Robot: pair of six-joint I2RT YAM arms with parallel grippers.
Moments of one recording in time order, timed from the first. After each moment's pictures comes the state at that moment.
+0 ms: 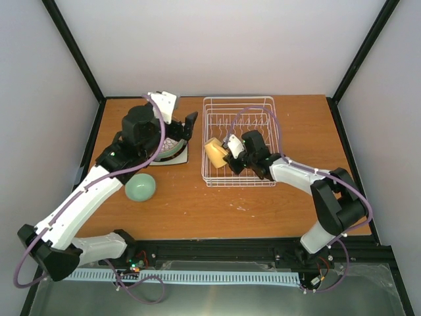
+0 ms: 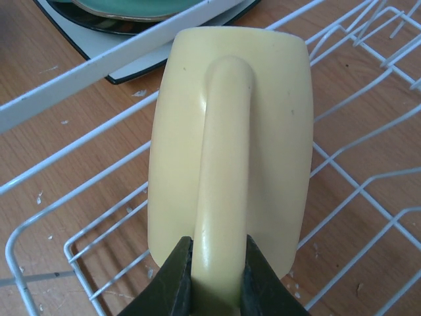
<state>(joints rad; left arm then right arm) -0.63 1.17 1.29 -0.33 -0.16 -0.02 0.56 1.59 0.90 -0.02 -0.26 -0.24</state>
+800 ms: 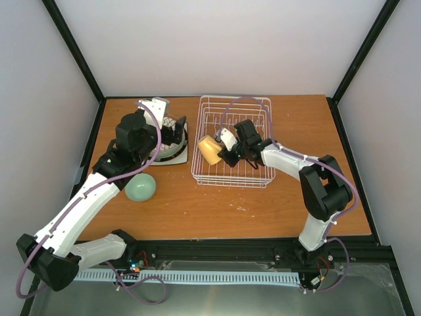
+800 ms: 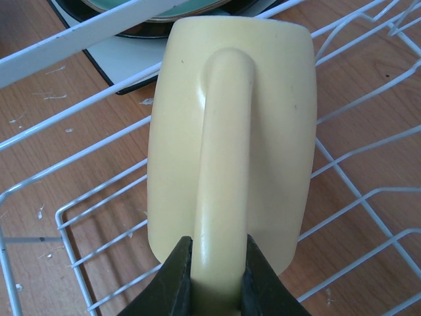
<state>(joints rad) -0.52 1.08 1.11 -0.25 -0.15 -0.01 0.54 1.77 1.15 -0.23 -0.35 -0.31</state>
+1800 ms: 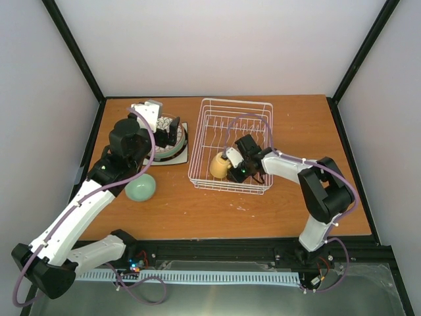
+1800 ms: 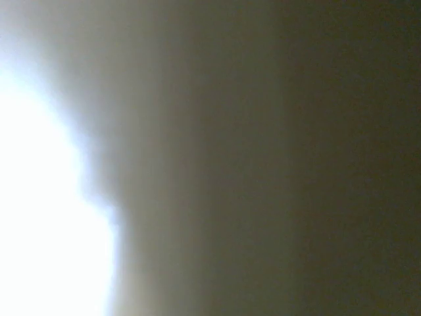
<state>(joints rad) -0.51 1.00 1.07 -0.24 -0.20 0.01 0.56 1.76 1.02 -0.42 -0.30 -0.19</state>
